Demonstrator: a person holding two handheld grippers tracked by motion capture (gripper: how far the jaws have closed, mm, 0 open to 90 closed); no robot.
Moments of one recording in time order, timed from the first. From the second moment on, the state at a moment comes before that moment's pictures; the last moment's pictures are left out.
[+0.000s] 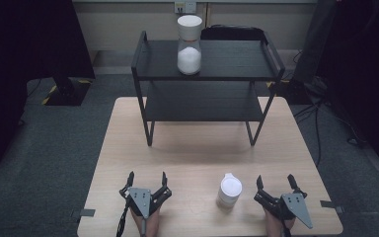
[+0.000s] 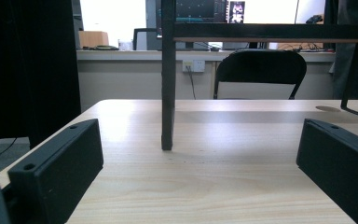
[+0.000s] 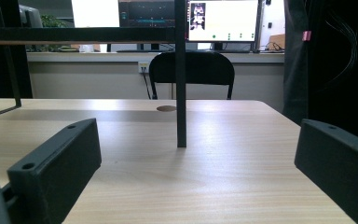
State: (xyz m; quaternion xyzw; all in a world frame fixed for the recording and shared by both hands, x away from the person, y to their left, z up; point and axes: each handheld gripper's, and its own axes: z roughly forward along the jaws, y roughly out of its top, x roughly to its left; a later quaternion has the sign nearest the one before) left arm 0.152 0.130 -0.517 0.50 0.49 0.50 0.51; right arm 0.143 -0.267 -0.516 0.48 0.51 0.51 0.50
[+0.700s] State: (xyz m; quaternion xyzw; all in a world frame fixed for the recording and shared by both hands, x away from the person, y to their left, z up) left arm 0.152 0.131 -0.517 0.50 0.49 0.50 0.51; right arm 0.144 -0.273 -0.501 0.47 0.53 0.52 0.48
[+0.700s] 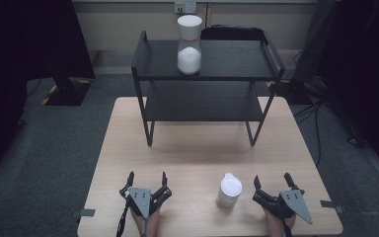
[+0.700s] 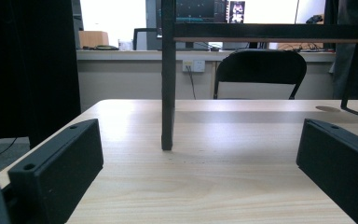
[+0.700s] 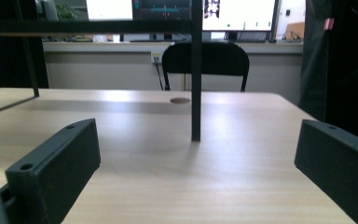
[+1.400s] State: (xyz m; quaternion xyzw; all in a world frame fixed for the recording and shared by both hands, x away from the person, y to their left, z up) left arm 0.152 0.131 -0.517 0.50 0.49 0.50 0.51; right arm 0.131 -0.235 -0.449 0.37 0.56 0.62 0.40
